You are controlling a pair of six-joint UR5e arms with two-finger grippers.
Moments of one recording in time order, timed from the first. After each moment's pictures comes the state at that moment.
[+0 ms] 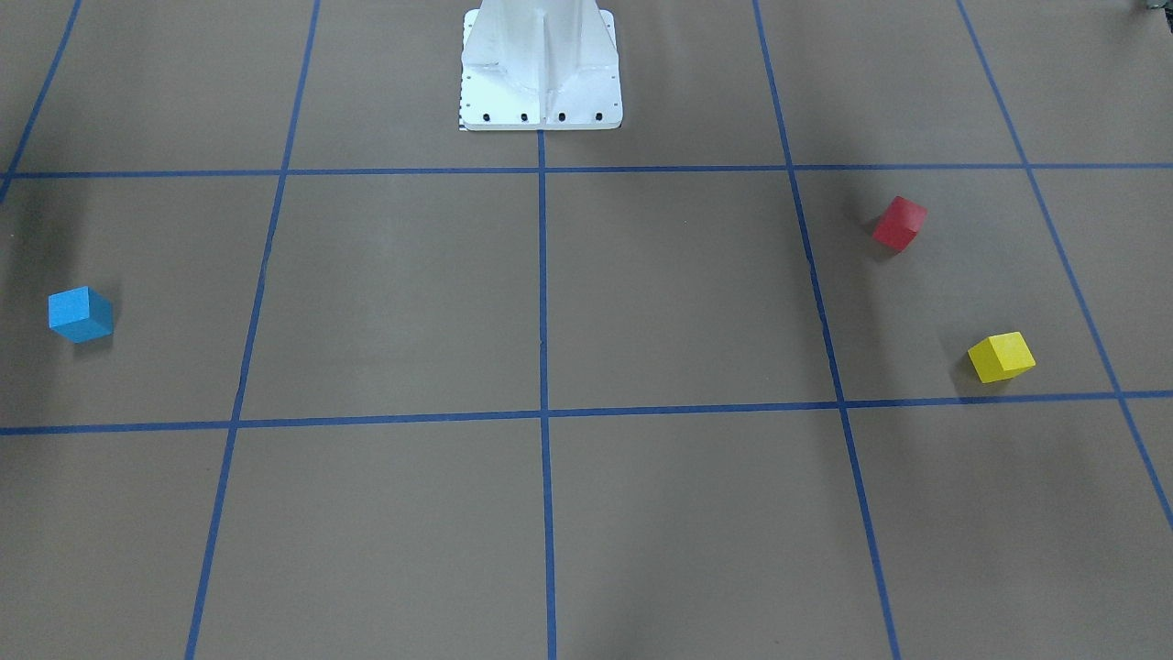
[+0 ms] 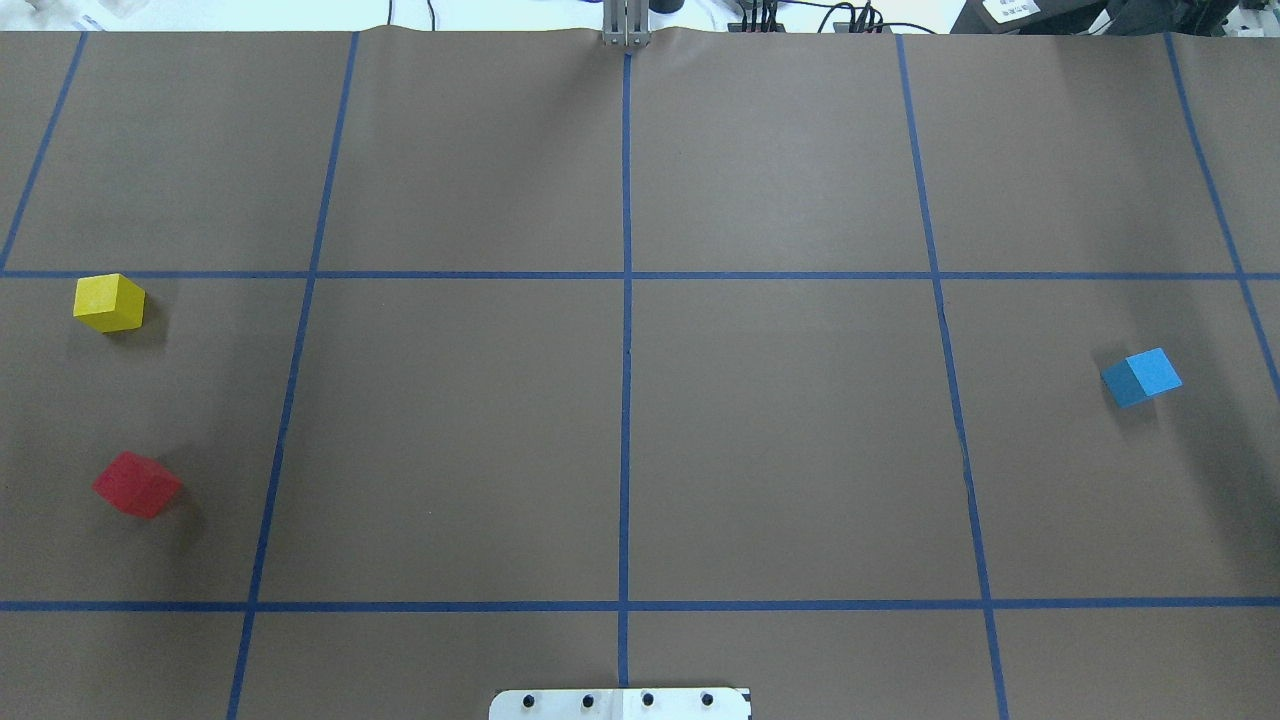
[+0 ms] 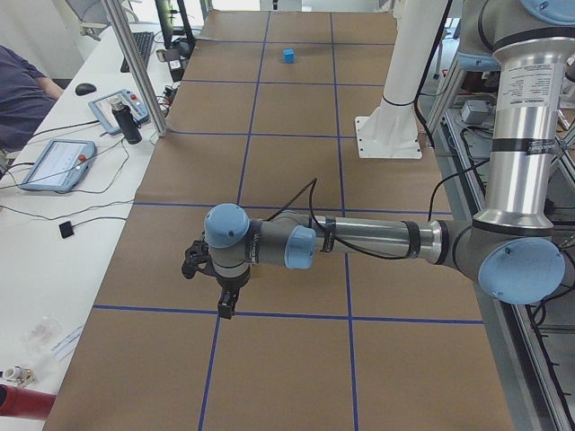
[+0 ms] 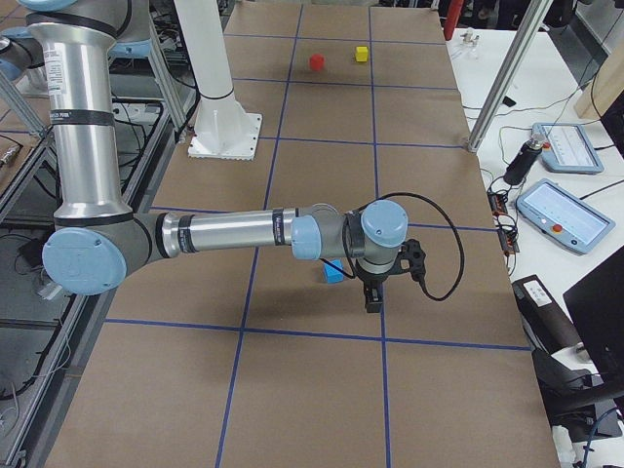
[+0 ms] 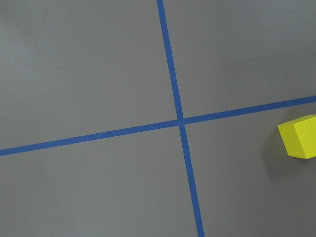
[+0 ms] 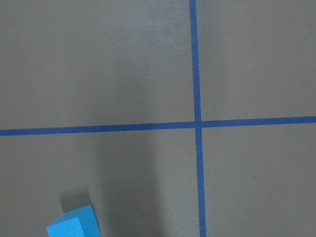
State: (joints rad) left arm -1.57 -1.59 -1.60 -1.65 -2.33 0.09; right arm 1.53 -1.52 1.64 -1.59 2.42 -0.01
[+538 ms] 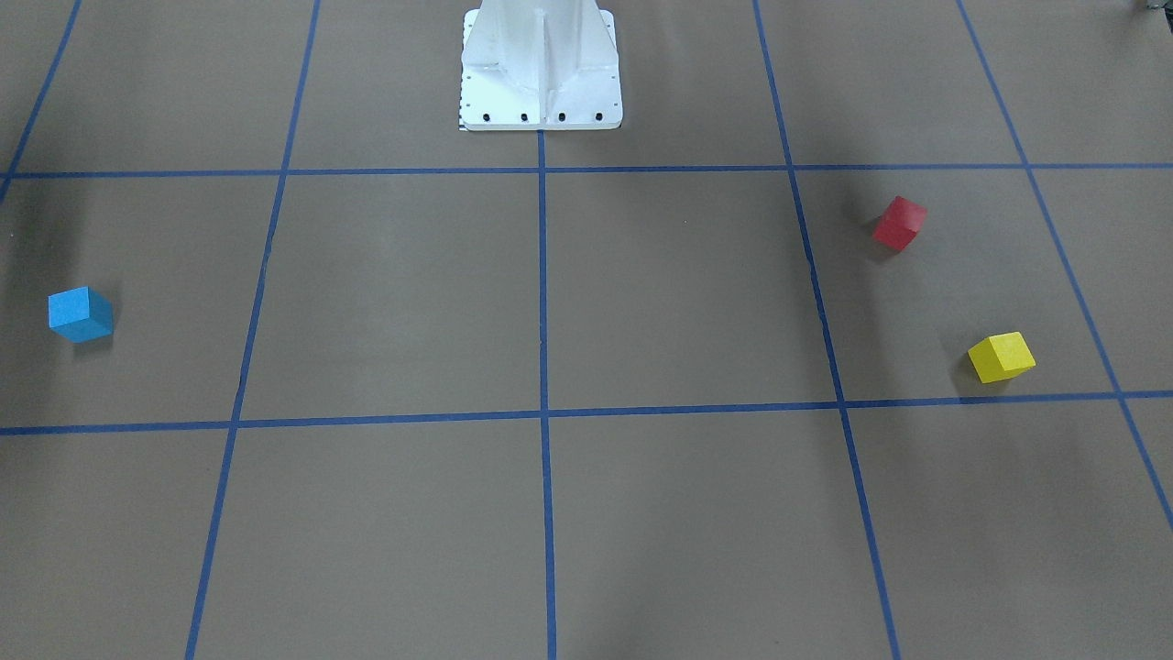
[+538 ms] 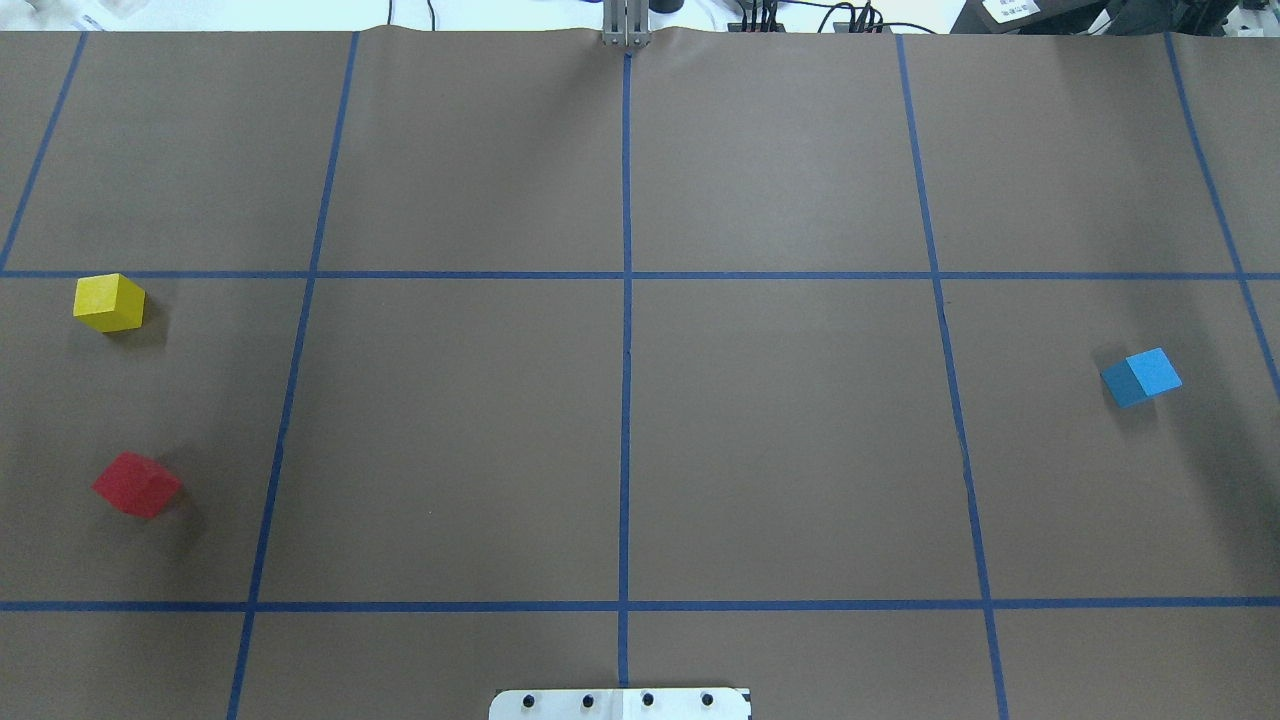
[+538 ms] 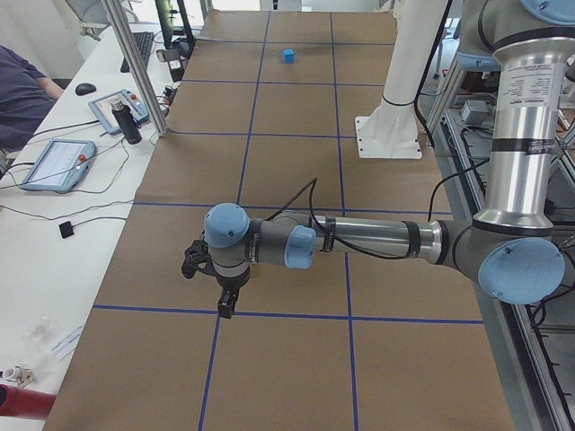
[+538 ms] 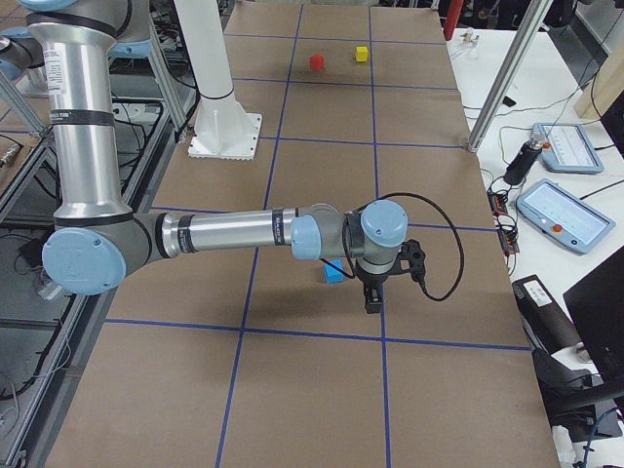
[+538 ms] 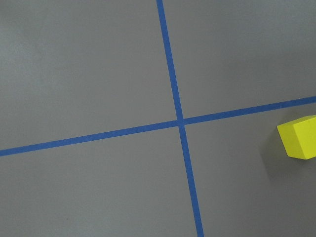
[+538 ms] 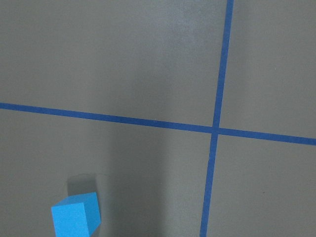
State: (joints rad) left arm -1.57 -1.59 -1.60 -1.65 -2.33 0.08; right arm 1.53 -1.52 1.65 -1.58 2.42 0.00
